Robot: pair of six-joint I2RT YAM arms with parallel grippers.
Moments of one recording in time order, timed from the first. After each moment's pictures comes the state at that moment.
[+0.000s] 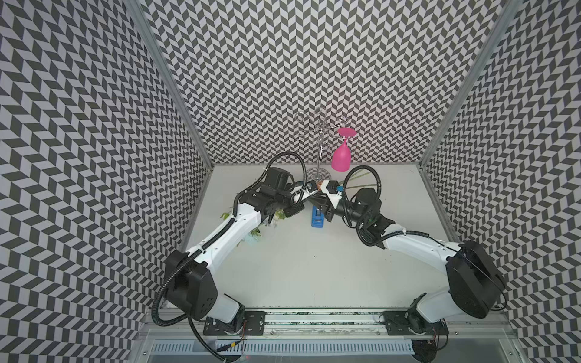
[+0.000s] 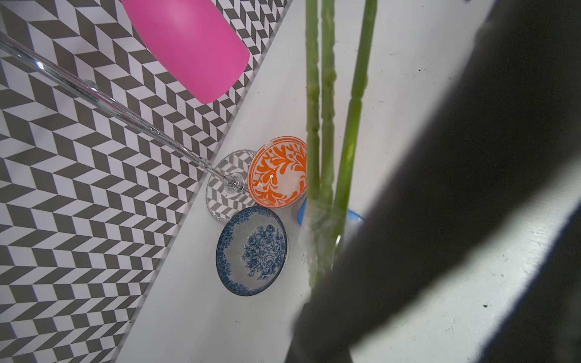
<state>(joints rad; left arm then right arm) -0.49 1.48 1.30 -0.55 0.27 0.72 0.65 1.51 0.94 0.56 -0.45 -0.16</state>
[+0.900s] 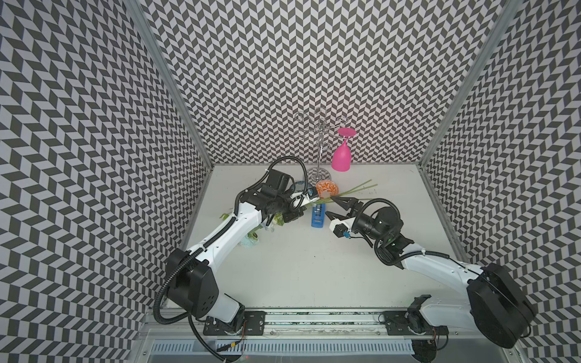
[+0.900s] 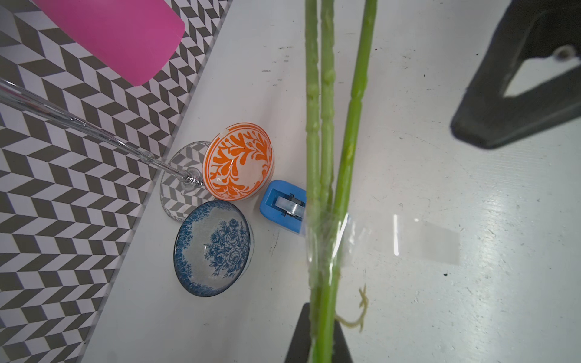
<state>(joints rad) -0.49 1.50 1.31 -0.67 0.35 0.79 0.59 1.31 0.61 0.75 -0.40 -1.15</state>
